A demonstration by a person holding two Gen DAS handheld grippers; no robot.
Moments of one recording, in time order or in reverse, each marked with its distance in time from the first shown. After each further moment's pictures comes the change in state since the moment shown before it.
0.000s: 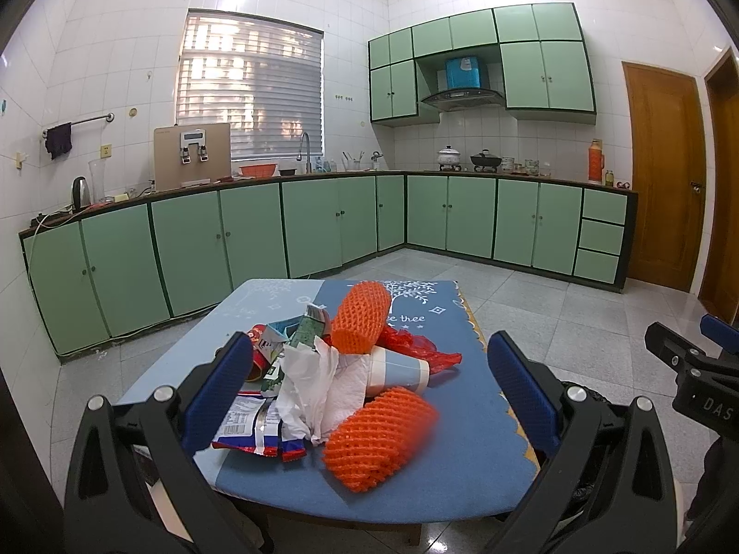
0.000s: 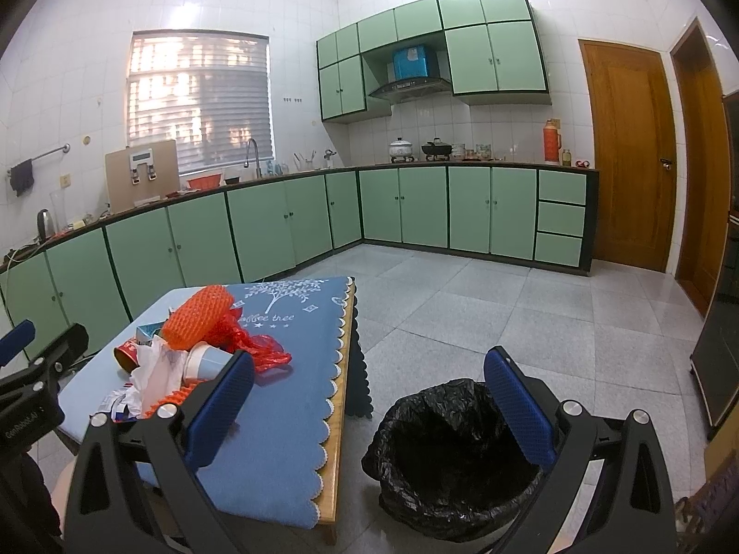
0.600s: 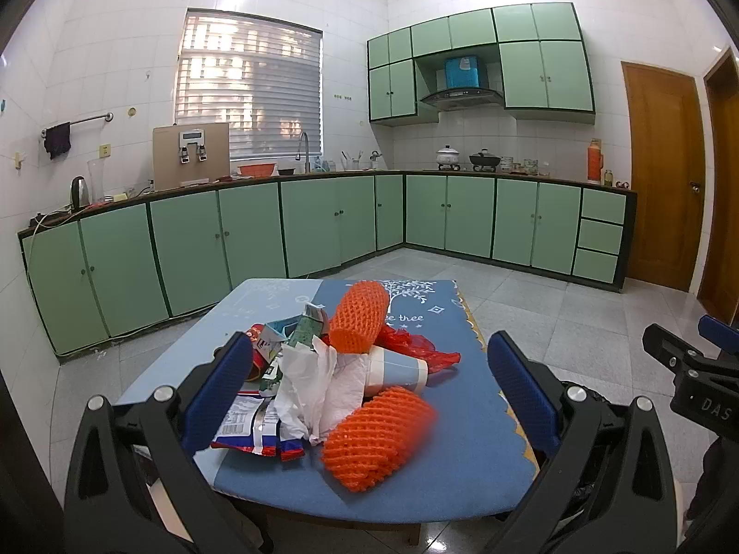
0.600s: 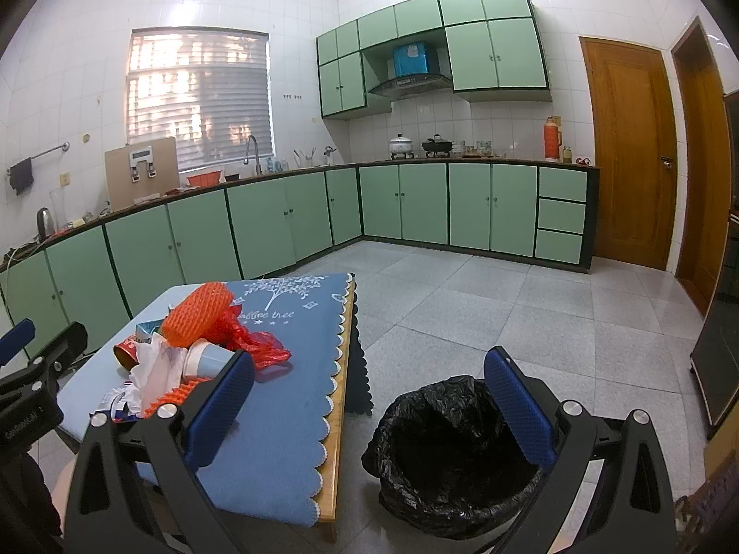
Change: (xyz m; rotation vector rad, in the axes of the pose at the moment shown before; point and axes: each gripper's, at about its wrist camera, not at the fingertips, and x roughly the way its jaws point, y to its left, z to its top) left arm 0.000 -0.002 0.000 0.001 0.000 -0.001; right arm 0.002 0.000 -0.009 -0.001 0.006 -0.001
